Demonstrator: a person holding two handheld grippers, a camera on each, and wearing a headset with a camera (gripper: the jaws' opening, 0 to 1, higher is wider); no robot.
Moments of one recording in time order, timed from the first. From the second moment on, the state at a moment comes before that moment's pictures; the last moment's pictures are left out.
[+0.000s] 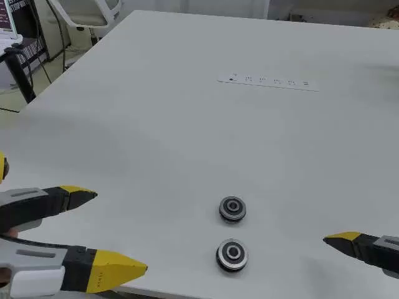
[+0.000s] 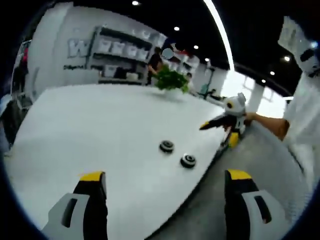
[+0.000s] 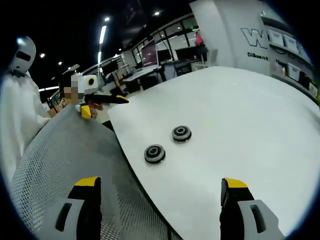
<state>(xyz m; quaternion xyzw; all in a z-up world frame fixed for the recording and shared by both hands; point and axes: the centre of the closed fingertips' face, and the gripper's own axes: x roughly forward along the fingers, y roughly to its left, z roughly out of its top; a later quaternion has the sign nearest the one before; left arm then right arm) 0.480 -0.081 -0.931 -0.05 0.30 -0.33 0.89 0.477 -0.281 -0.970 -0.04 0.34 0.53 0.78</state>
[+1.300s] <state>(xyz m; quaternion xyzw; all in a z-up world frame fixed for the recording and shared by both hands) 0.458 -0.105 -0.941 -0.02 0.31 -0.43 0.85 0.485 -0.278 -0.967 -0.01 0.34 0.51 0.79</state>
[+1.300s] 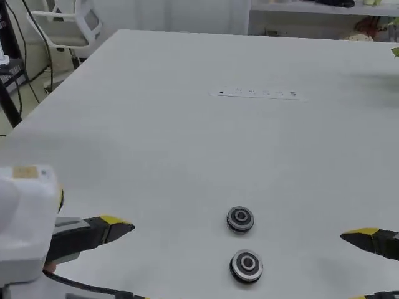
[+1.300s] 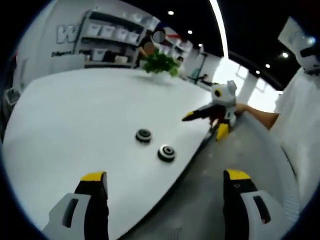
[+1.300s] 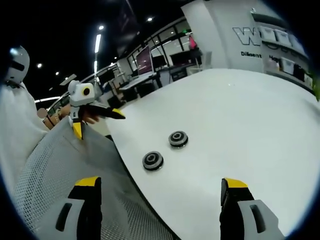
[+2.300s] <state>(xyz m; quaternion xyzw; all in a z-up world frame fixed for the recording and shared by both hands) 0.460 -0.109 -0.930 0.03 0.28 -0.45 0.85 0.496 -0.284 -0.957 -0.05 0.30 0.51 0.81</state>
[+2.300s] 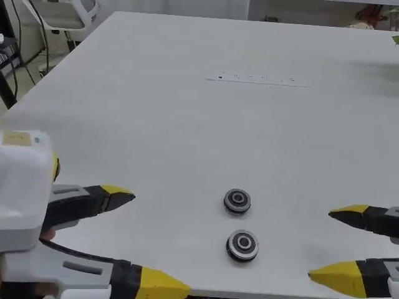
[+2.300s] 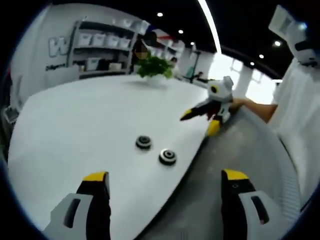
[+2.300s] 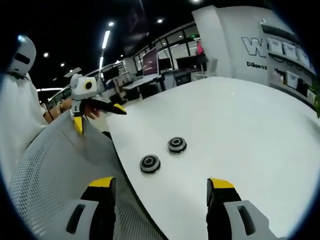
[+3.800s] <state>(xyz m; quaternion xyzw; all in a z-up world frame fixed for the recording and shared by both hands) 0.526 -0.205 -0.942 0.06 0.18 -0.56 0.81 0.504 -0.224 -0.993 -0.13 0.30 0.61 0.73</state>
